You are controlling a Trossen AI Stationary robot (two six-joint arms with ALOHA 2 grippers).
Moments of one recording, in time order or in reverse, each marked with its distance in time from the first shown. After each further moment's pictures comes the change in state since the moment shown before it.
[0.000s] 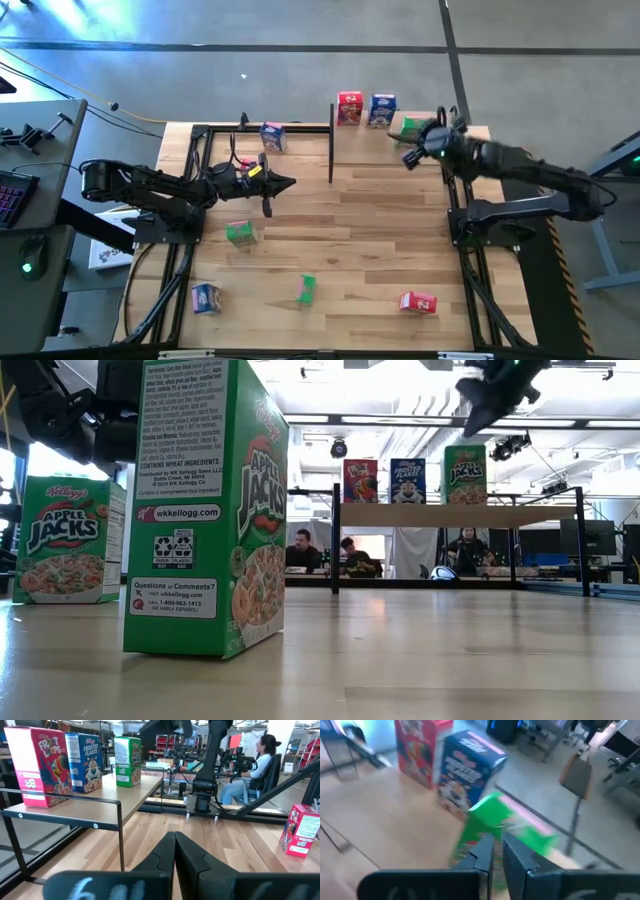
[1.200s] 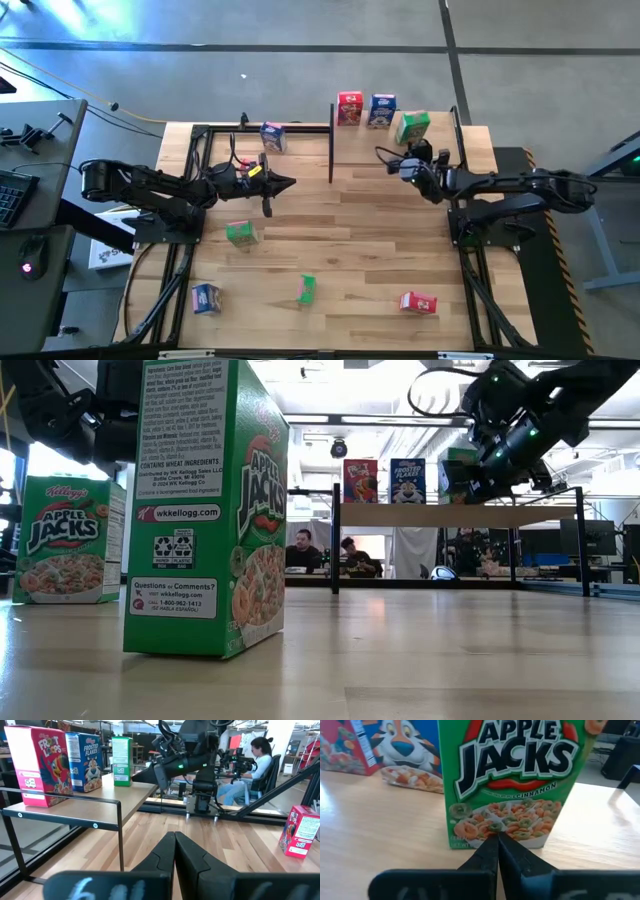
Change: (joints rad) left arm 0.000 0.000 0.000 0.001 0.000 -0.007; right arm 0.009 0.160 -0.473 0.618 0.284 0.377
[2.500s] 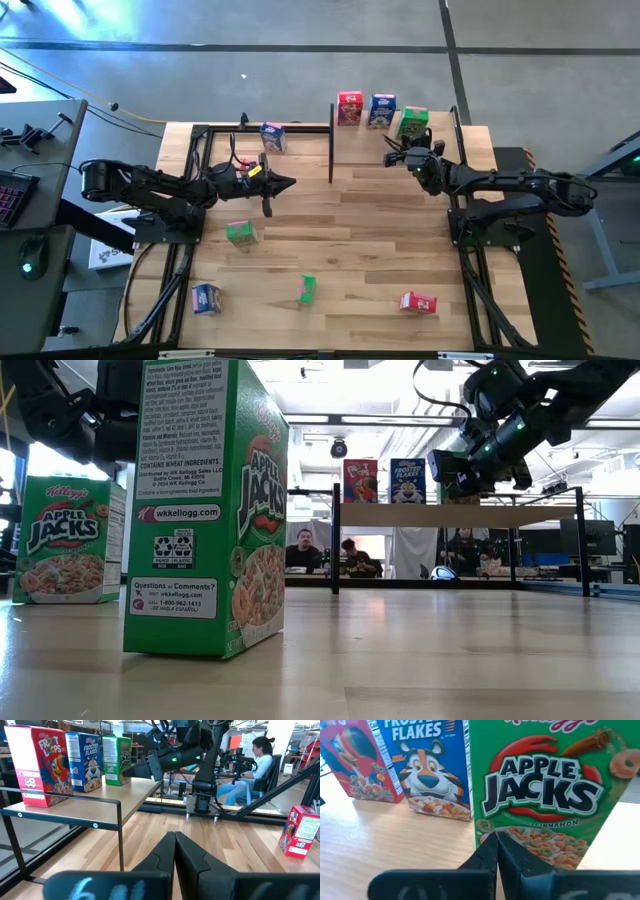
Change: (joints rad) left arm 0.000 0.000 0.000 -0.001 0.000 0.000; right arm -0.093 0.001 0.000 0.216 -0.160 -0.145
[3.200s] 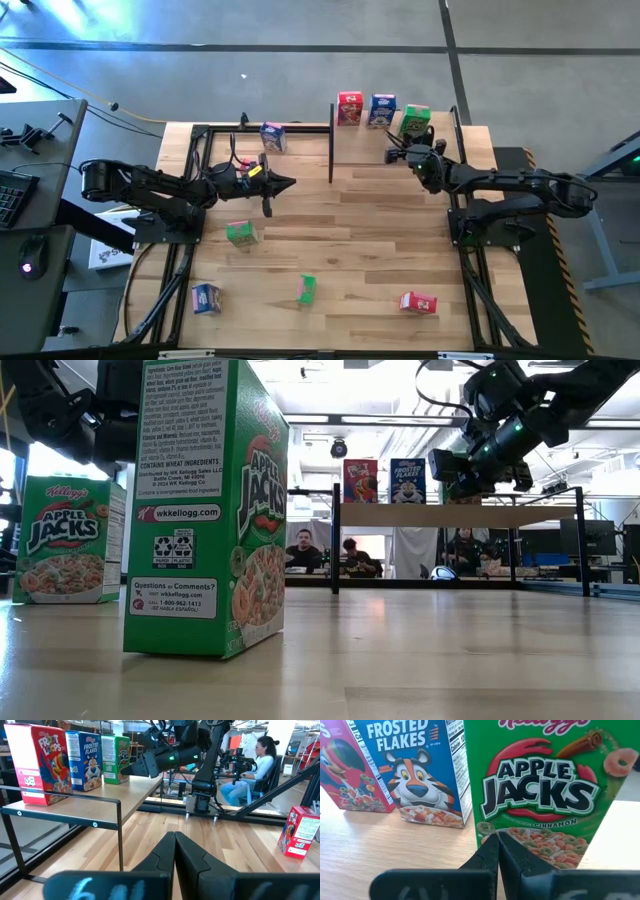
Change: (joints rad) left arm 0.000 0.000 0.000 -0.002 0.000 -0.008; right arm -0.028 0.000 0.000 0.014 -0.002 0.027
